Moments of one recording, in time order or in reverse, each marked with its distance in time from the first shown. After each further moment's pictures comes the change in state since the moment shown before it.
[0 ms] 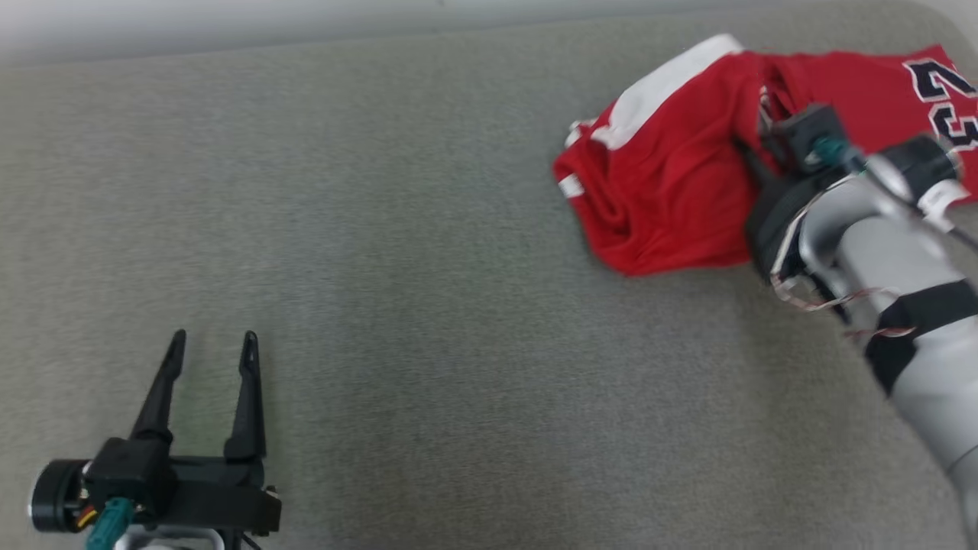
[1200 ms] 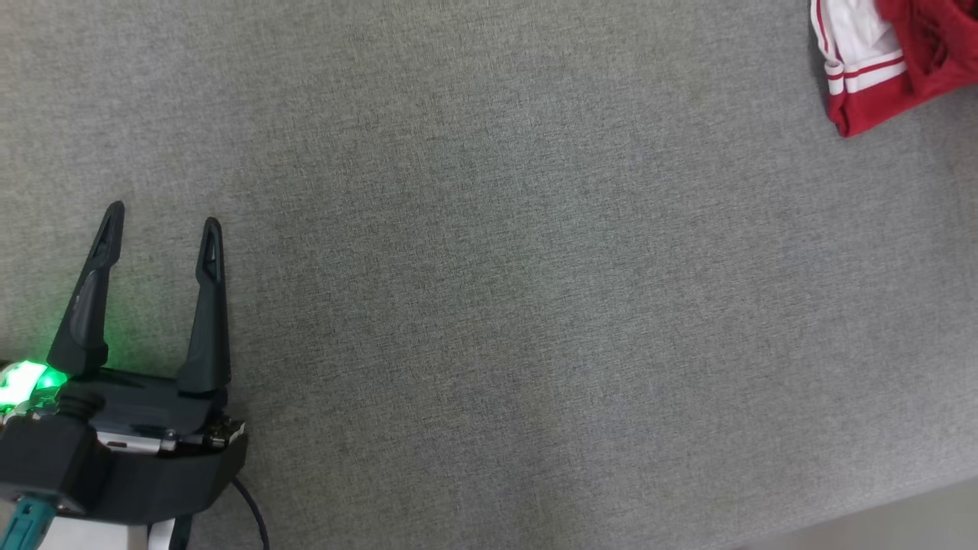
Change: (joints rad) left arm -0.094 0.117 -0.041 -0.297 0.008 0.008 0.000; right arm -0.355 -0.386 0.065 0.018 -0.022 0.000 0.088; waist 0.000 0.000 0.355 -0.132
